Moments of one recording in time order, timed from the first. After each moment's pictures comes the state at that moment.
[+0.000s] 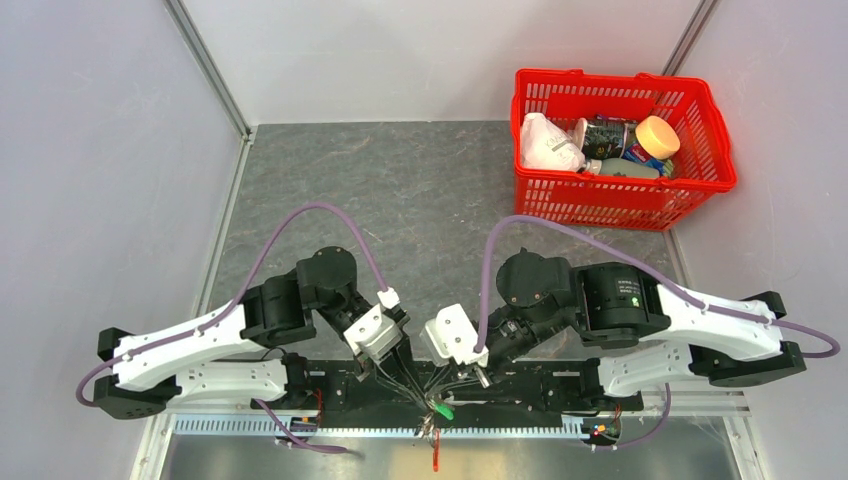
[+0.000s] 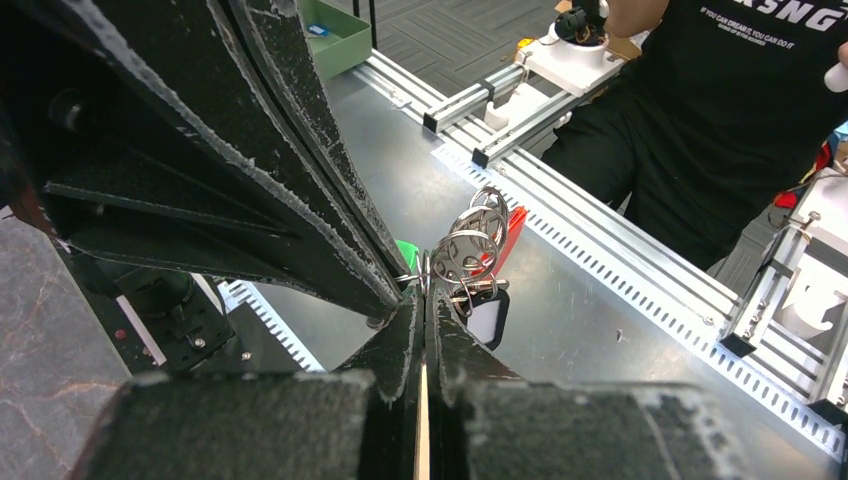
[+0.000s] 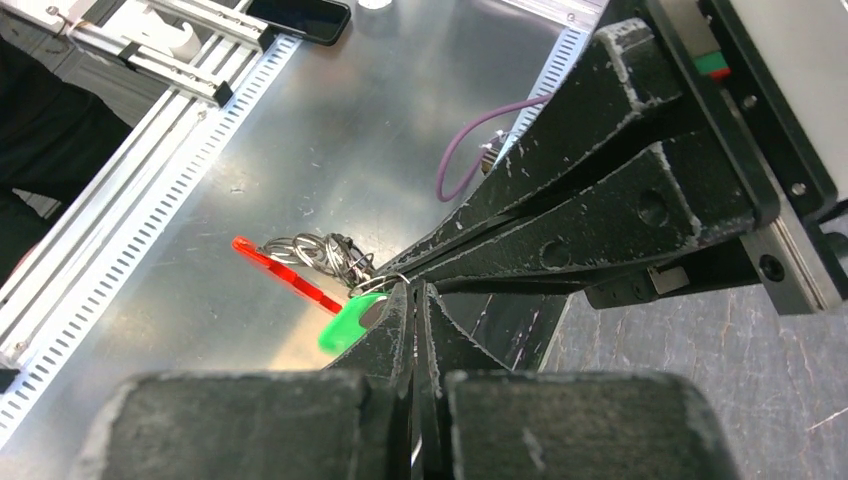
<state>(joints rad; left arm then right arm) -1.27 0.91 1.07 -0.29 1.08 0.07 1.50 1.20 1.62 -0.82 -0.48 -0.24</state>
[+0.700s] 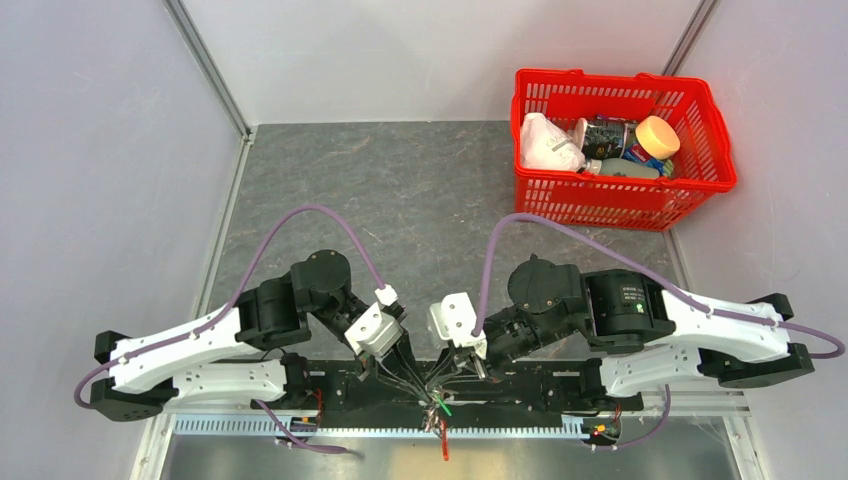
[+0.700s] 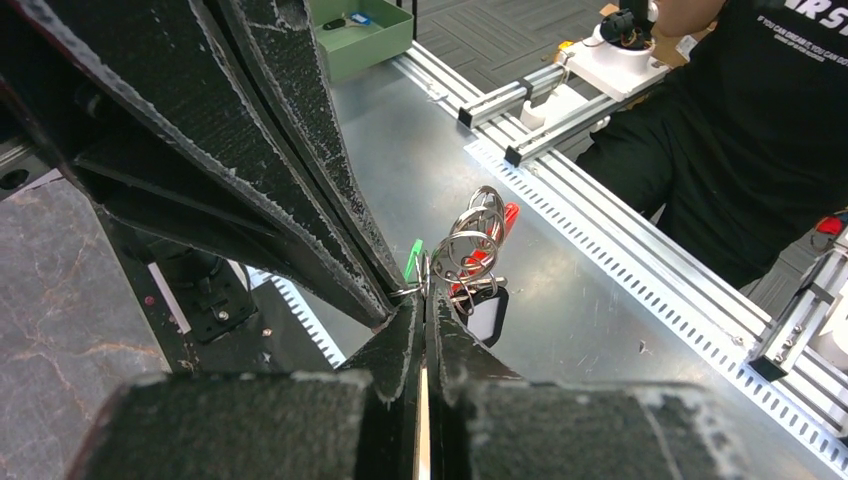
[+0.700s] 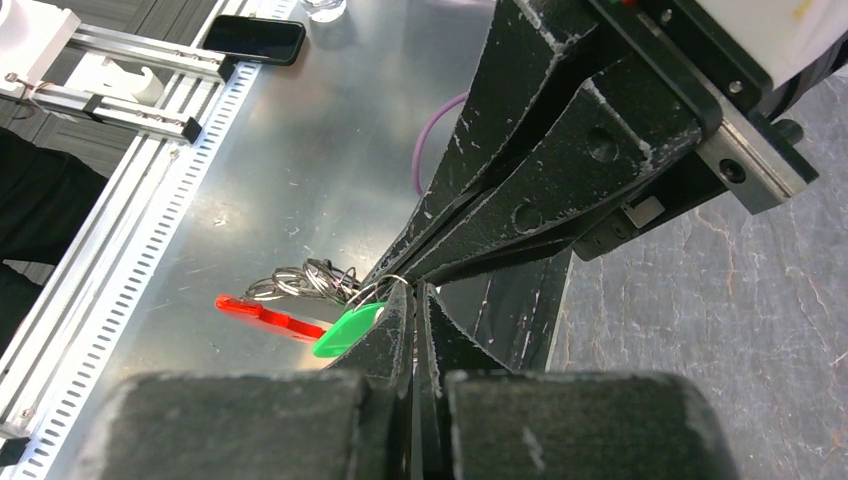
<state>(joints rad) -1.27 0.88 1.04 -0.29 0.99 0.05 1.51 1.14 1.52 -0.74 -0.34 -0.10</state>
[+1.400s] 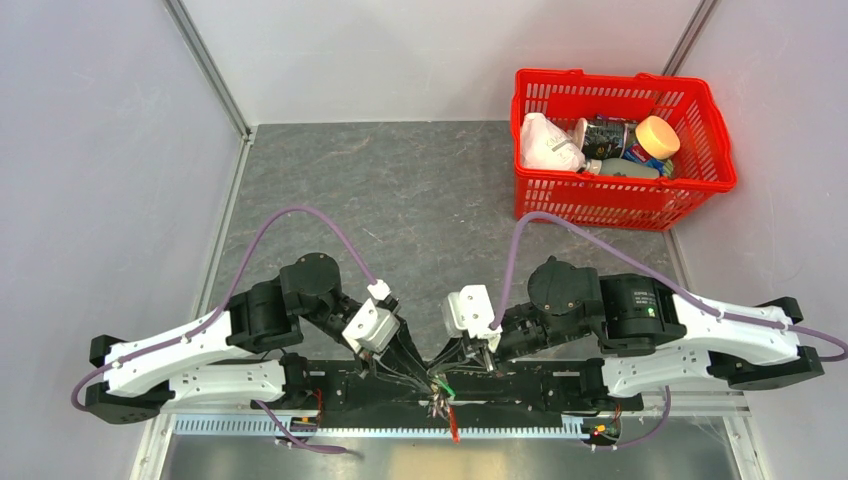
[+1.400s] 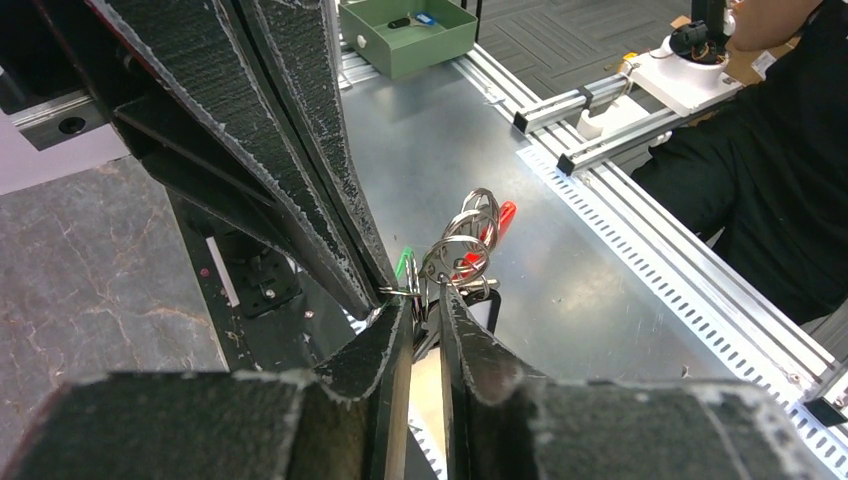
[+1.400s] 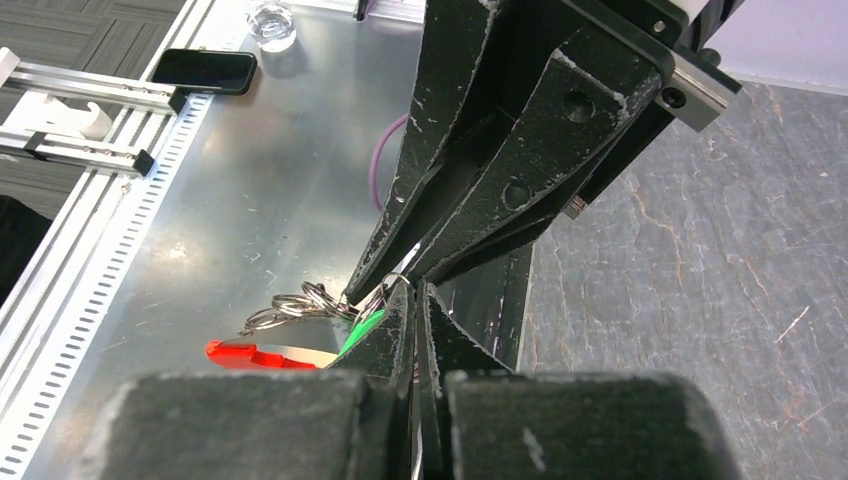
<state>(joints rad) -1.27 0.83 1.02 -0.30 0.85 0.05 1.51 1.07 1.43 -0.65 -0.25 -0.09</state>
